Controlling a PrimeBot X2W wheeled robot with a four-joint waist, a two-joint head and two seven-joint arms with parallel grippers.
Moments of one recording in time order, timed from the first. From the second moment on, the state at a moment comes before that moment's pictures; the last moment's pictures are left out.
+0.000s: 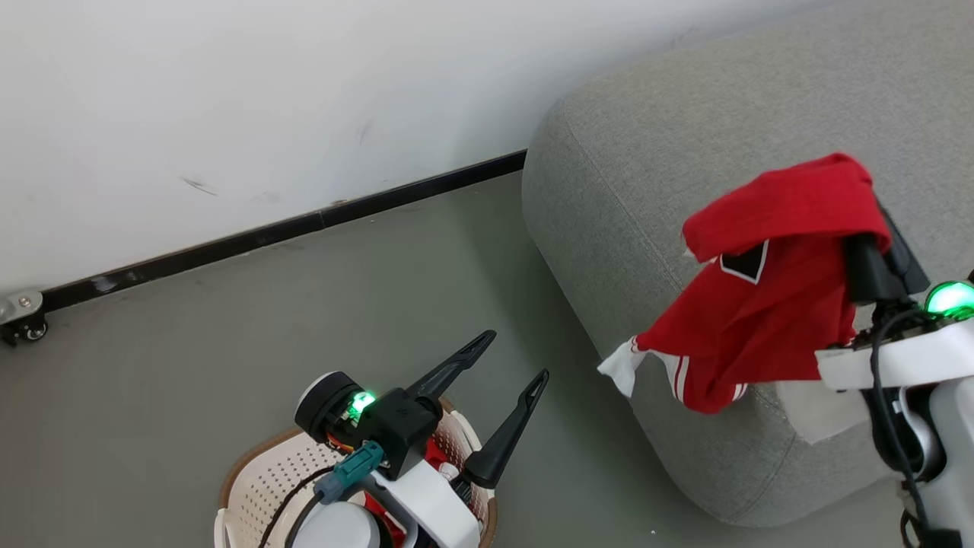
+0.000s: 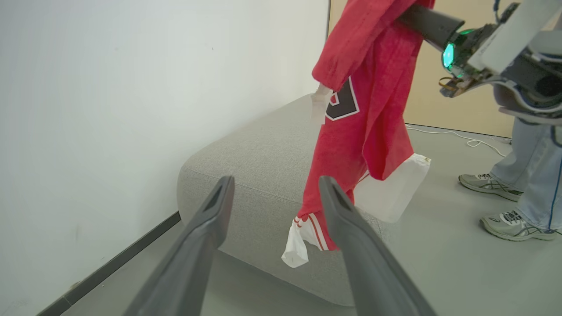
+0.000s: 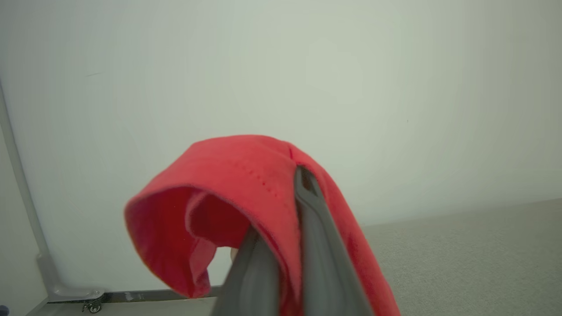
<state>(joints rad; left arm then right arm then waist) -0.31 0.15 -0.60 0.22 -0.27 -0.12 -0.18 -0.31 -0.32 0.12 0.20 0.46 0.12 -0.25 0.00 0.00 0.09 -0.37</state>
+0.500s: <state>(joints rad) -0.31 0.18 -0.60 0.19 -0.27 -0.12 -0.17 -0.46 -0.40 0.06 0.21 0.46 0.12 -0.25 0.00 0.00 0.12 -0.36</state>
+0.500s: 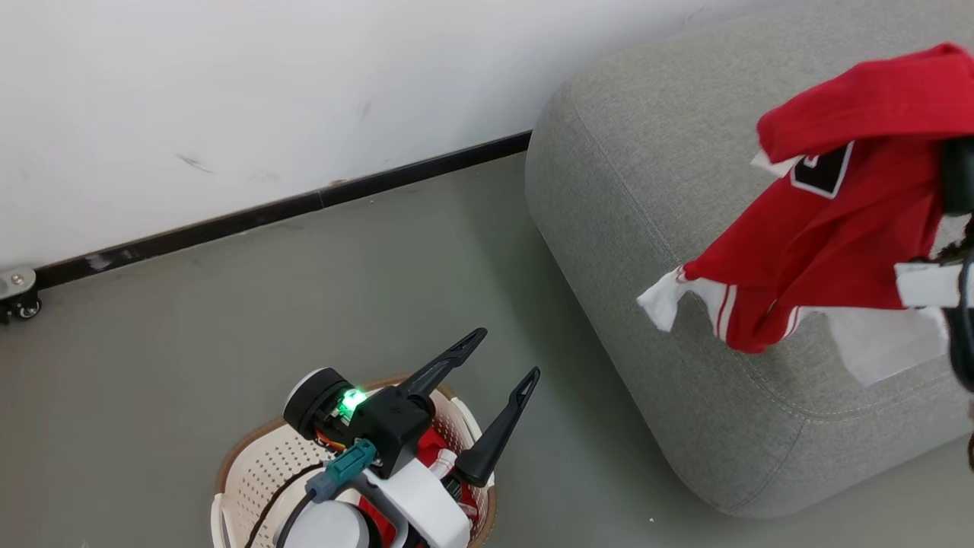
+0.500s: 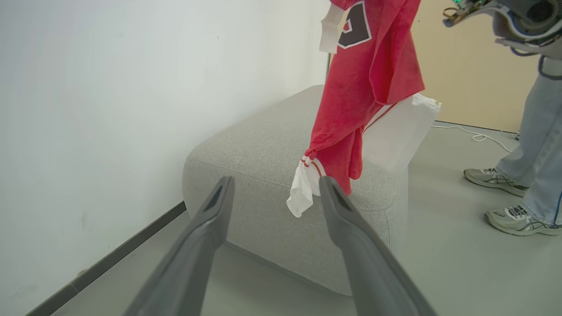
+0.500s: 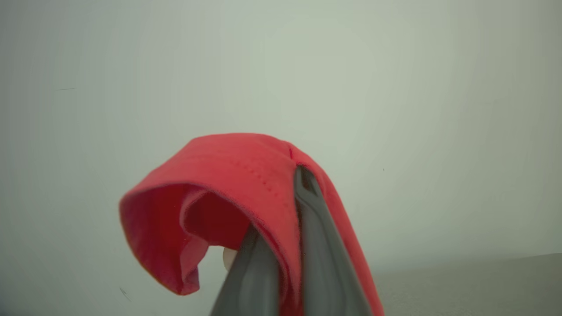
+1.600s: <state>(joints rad) -0.34 0.25 -0.60 0.10 -0.26 -0.12 -0.09 -0.78 -0.57 -0.03 0.50 0.57 0.12 -0.24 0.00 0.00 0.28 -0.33</state>
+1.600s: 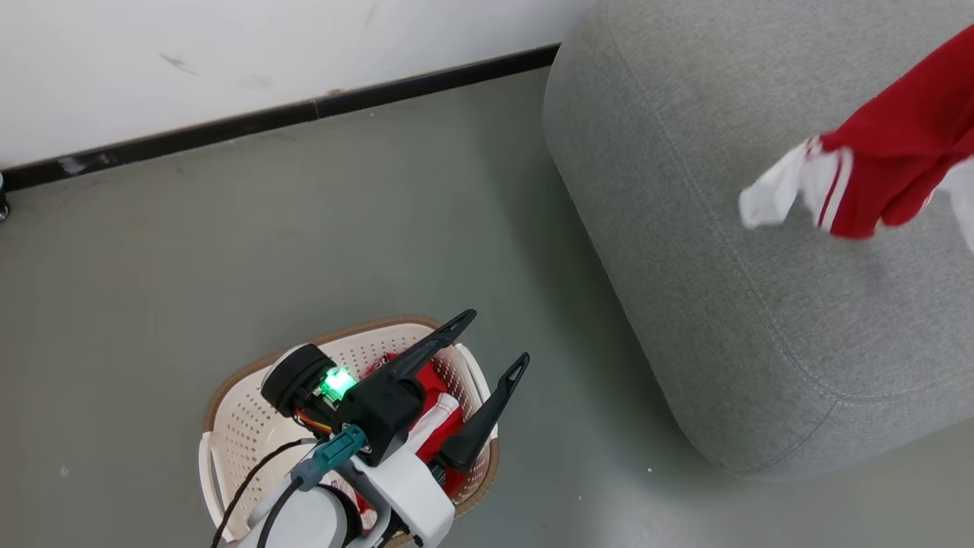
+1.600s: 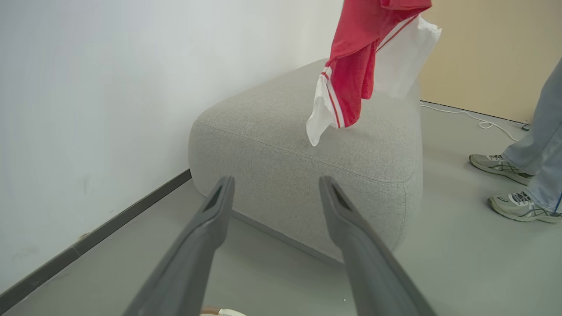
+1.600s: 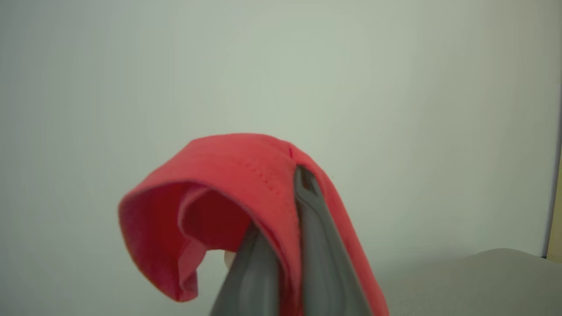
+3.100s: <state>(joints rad) -0.43 0.32 -0.56 -0.01 -0.24 -0.12 -0.01 -0.88 -0.53 -0.07 1.02 0.51 0.12 -0.06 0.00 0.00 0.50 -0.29</state>
